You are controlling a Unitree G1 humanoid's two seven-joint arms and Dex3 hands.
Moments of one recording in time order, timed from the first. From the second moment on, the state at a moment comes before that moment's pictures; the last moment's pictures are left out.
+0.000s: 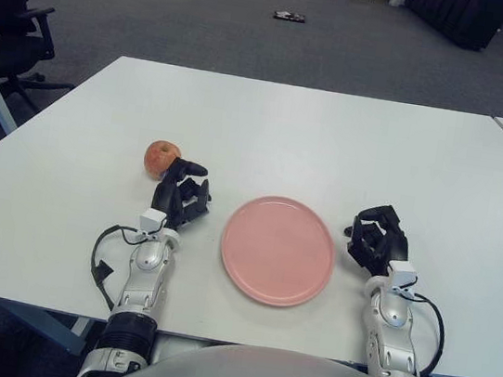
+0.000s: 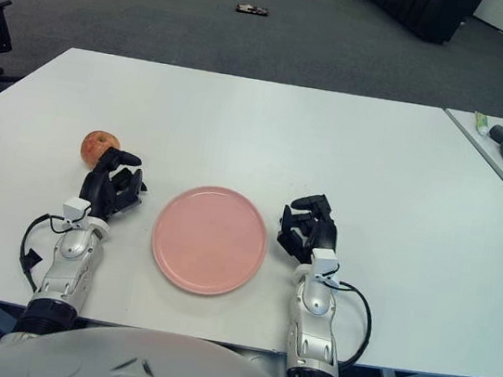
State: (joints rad) left arm 0.07 -0.03 0.10 0.33 -0.04 -0.40 0.02; right arm 0.21 0.05 -0.08 0.11 -0.06 -0.25 -0.15
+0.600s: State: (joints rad) left arm 0.07 -0.03 0.09 0.34 0.04 -0.43 0.07; right arm 0.21 0.05 -0.08 0.11 -0.06 -0.25 -0.15
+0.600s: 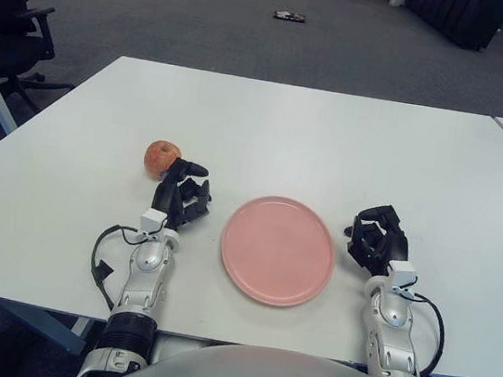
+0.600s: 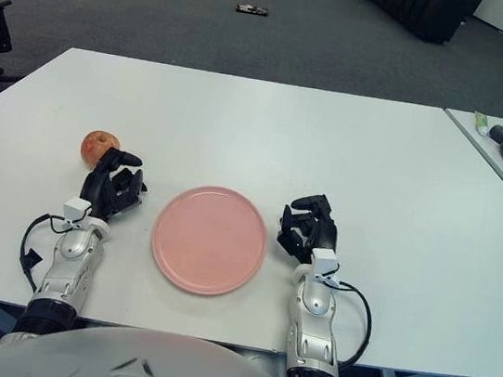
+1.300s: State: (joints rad) left arm 0.03 0.12 -0.03 0.40 0.62 -0.43 0.60; right arm 0.19 0.05 -0.08 0.13 -0.06 -0.25 -0.15
